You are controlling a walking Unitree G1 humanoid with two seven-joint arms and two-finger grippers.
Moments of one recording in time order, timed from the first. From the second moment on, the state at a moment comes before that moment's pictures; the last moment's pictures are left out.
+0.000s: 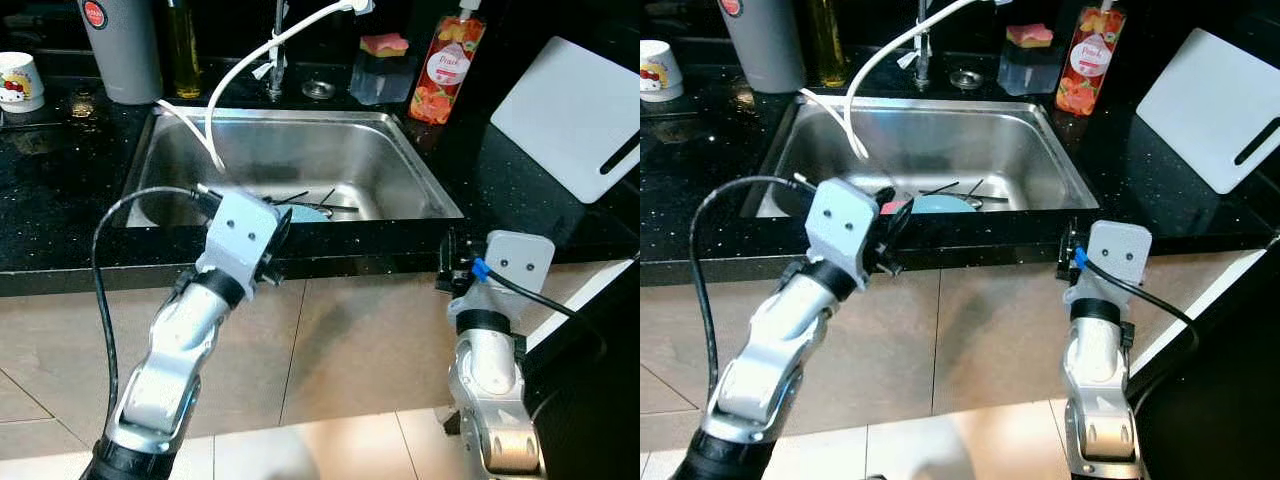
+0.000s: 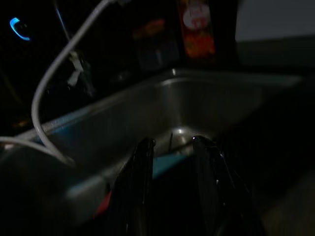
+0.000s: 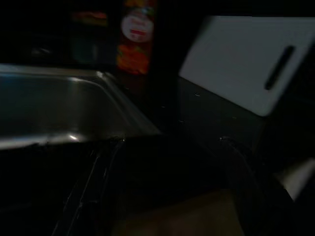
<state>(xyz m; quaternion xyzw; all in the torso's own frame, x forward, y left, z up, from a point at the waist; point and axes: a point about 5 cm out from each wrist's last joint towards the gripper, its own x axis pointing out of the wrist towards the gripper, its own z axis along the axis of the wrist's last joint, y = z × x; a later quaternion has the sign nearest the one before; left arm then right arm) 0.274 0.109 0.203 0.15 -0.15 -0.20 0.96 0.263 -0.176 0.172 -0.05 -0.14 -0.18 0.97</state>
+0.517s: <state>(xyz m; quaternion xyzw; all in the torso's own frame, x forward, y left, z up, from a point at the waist) 0.292 0.106 0.220 0.11 -0.16 -0.18 0.97 0.271 -0.199 0.212 -0.10 -0.21 -0.24 0.94</state>
